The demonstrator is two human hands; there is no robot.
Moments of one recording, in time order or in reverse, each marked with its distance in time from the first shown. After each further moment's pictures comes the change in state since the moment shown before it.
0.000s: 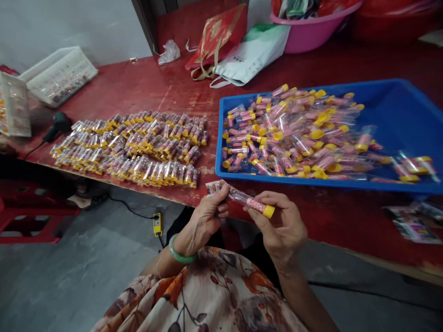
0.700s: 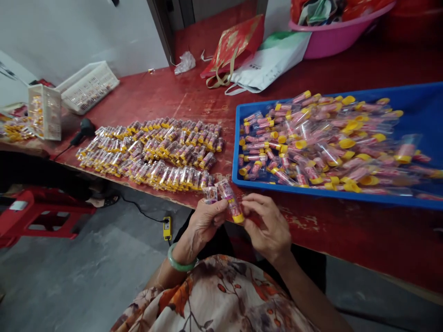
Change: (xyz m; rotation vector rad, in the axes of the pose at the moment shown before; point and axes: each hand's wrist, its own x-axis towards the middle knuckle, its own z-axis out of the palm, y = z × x) left_hand -0.015 0.026 -0.036 0.156 -0.083 0.226; right_hand 0.011 0.002 0.036 -0.219 -0.329 -0.409
